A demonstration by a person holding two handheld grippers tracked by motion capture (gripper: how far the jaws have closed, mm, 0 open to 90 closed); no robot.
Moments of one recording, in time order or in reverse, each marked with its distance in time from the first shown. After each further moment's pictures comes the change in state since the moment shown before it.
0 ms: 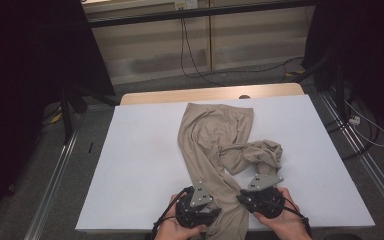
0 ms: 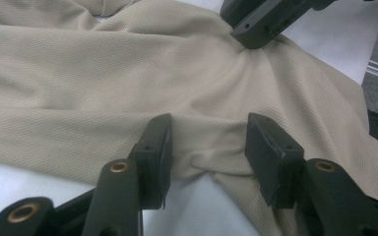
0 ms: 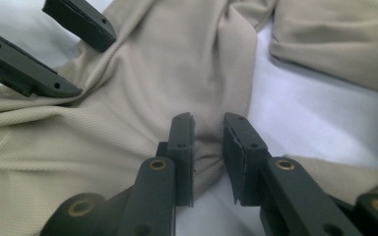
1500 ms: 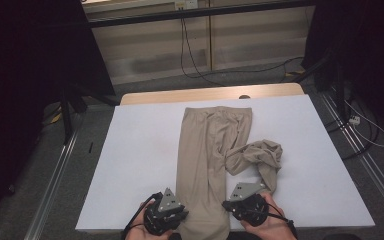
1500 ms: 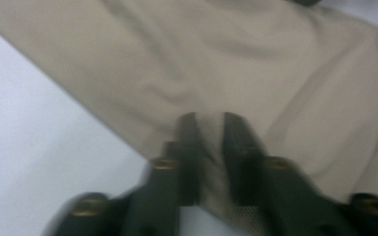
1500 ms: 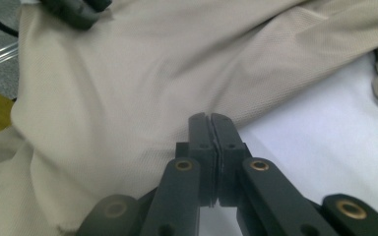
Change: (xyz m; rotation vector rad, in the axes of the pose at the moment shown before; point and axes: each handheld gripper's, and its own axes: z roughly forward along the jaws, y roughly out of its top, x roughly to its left) left arm 0.024 -0.043 -0.064 0.124 0.065 -0.080; right arm 0.037 0.013 0.012 0.009 0.106 -0.087
